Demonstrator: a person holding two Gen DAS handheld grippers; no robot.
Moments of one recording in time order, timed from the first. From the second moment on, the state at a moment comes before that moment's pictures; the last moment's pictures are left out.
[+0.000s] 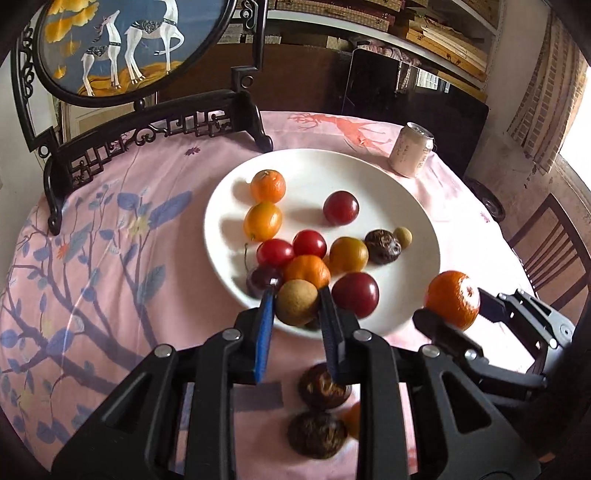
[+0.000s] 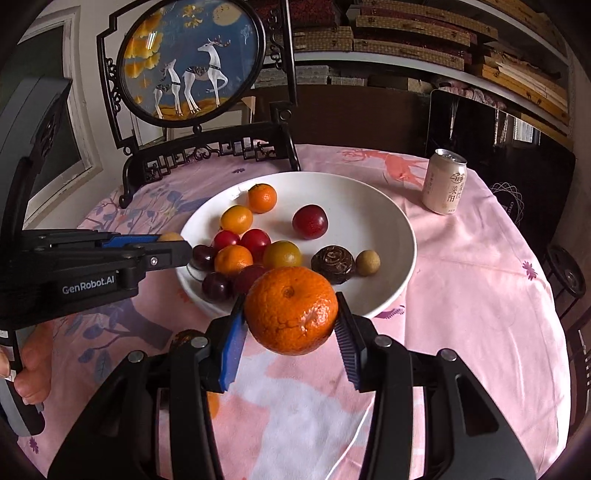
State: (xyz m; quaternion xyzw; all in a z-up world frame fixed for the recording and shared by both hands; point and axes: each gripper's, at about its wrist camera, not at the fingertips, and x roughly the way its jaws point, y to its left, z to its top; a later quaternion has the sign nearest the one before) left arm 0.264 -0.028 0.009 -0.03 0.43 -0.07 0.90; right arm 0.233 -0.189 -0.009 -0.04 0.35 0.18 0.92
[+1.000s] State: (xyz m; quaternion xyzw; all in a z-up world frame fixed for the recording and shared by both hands) left arm 0.148 0.016 -0.012 -0.06 0.44 -0.03 0.90; right arm 0.142 -0.177 -0.047 -0.09 0.41 0.23 0.88
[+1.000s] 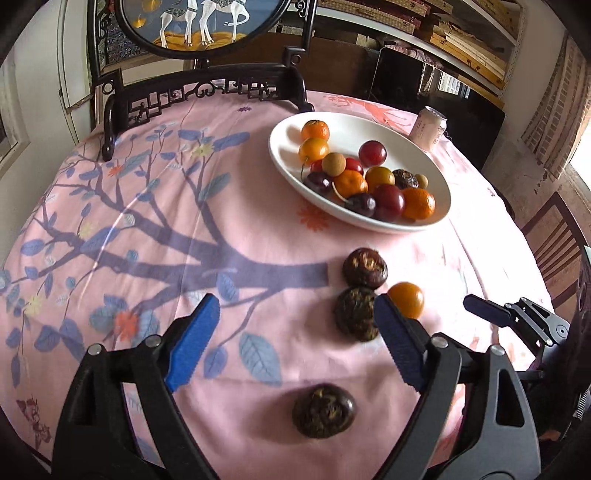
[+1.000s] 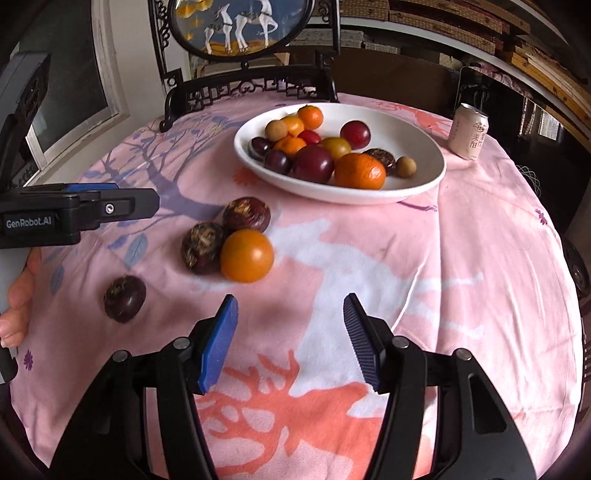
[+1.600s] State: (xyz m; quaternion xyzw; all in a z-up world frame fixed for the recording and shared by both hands) left arm 0.096 0.021 -0.040 -0.06 0.47 -0.07 0.88; right arm 0.176 -0.133 -0.058 -0.11 0.41 0.25 0.87
